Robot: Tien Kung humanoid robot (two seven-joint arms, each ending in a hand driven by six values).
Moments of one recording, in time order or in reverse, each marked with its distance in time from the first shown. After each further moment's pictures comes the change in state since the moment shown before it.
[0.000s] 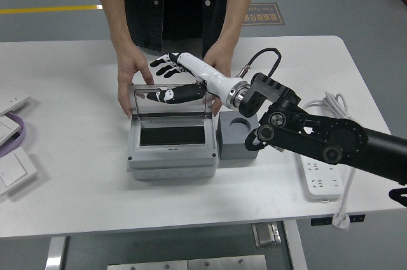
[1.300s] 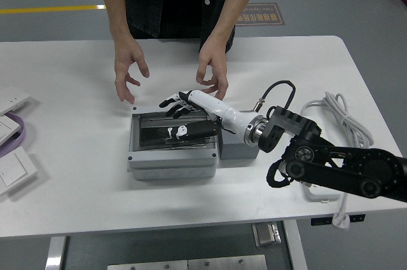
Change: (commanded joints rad) left arm -0.003 0.001 -0.021 -0.004 0.019 -0.005 0.016; right arm -0.133 -0.148 -0.004 0.265 0.002 -0.001 -0.043
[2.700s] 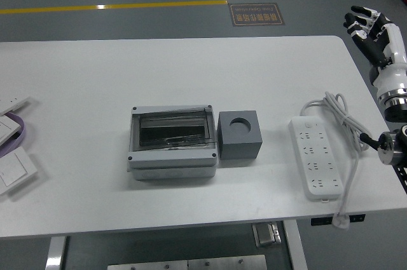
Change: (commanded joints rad) left arm 0.023 -0.005 0.050 0.021 -0.066 -0.009 0.018; right arm -0.582 -0.010 0.992 -0.138 0.079 -0.107 0.347
